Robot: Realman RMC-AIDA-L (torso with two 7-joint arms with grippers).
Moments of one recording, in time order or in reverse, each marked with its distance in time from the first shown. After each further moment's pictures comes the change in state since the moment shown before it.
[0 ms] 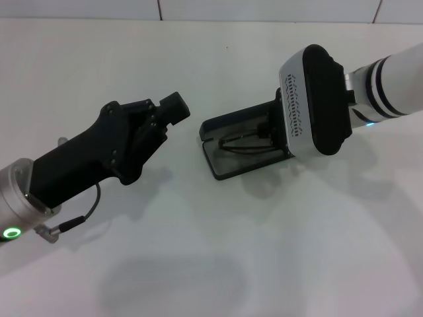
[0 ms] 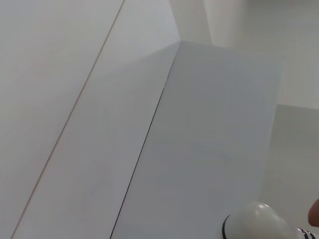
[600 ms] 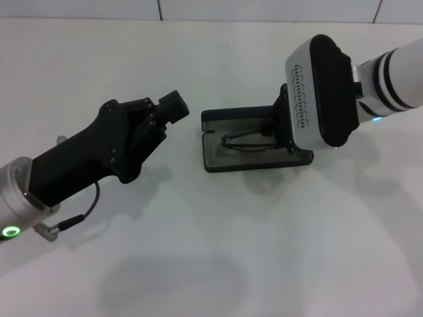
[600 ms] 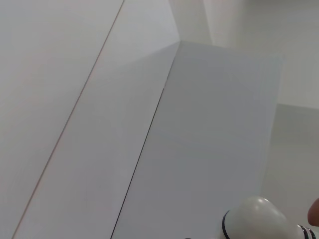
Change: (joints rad) left arm -0.001 0.003 0.000 0.002 -0.002 0.000 0.000; right arm 0.002 0.000 0.044 -0.024 0.000 -0.059 0.000
